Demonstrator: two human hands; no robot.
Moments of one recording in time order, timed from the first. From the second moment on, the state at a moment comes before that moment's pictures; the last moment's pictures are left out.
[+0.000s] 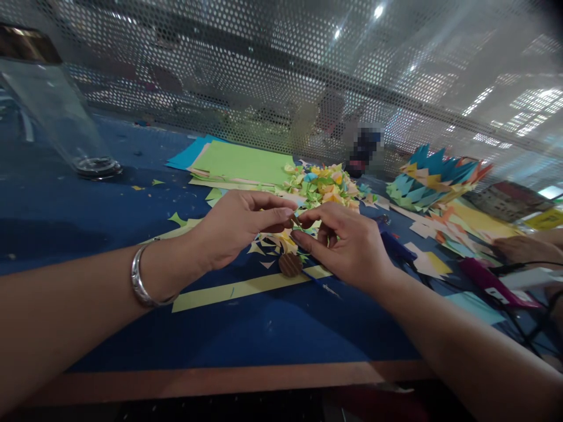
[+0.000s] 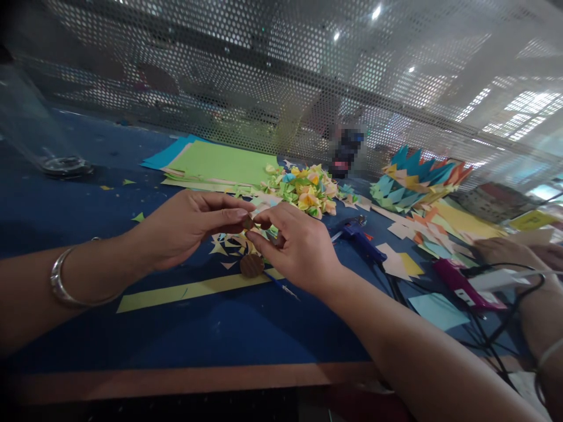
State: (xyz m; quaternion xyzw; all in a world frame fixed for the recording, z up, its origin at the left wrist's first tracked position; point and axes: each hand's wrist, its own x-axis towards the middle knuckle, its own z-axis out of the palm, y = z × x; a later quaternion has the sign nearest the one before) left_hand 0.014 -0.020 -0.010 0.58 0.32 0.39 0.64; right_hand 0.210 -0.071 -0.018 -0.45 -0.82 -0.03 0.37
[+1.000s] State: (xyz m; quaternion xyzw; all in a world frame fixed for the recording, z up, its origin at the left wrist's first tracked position) left_hand 0.011 -0.020 -0.006 0.66 0.28 0.35 0.60; right_hand 0.214 -0.071 -0.015 -0.44 -0.80 -0.05 0.40
